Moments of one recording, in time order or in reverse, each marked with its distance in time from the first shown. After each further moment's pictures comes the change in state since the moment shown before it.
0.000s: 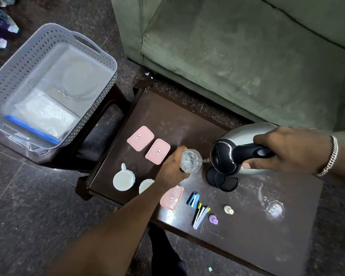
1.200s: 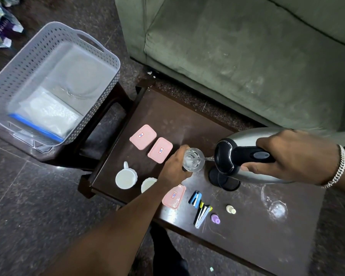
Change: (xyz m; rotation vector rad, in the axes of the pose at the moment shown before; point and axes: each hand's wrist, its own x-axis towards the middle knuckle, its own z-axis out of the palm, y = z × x) left_hand -0.002 0.002 0.001 -0.021 0.014 0.000; right_hand -0.009 -0.022 0.004 -0.088 0.085 0.006
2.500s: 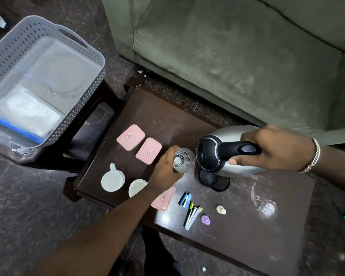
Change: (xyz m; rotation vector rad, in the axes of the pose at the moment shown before) left_hand 0.000 -0.001 0.013 -0.020 0.035 -0.024; right_hand 0.019 0.029 0.018 0.286 0.018 -0.076
